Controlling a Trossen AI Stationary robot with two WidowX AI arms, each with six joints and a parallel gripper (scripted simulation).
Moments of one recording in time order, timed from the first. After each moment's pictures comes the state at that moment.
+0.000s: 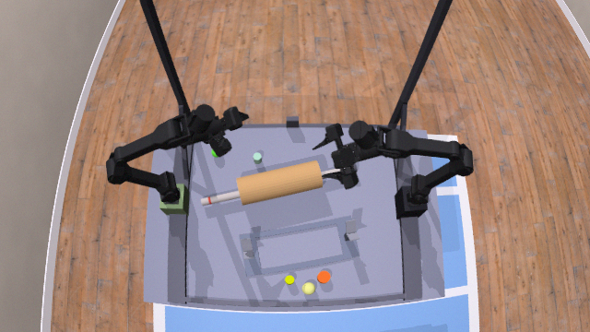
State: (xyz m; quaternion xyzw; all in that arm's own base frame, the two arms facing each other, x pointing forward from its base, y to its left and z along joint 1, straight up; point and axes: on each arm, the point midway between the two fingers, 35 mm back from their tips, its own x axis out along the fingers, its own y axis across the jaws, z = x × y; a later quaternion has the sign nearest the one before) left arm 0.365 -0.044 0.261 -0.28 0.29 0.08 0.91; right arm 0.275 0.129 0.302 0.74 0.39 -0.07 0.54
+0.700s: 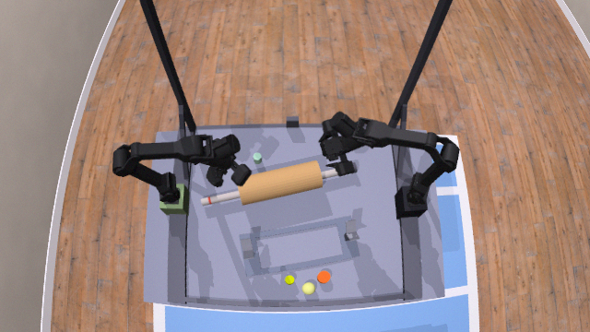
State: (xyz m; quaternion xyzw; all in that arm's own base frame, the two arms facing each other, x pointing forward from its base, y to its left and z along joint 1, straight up) left arm 0.340 -0.137 0.130 -0.20 0.48 0.04 0.85; right arm 0.276 0.061 0.149 0.82 0.25 -0.44 0.25
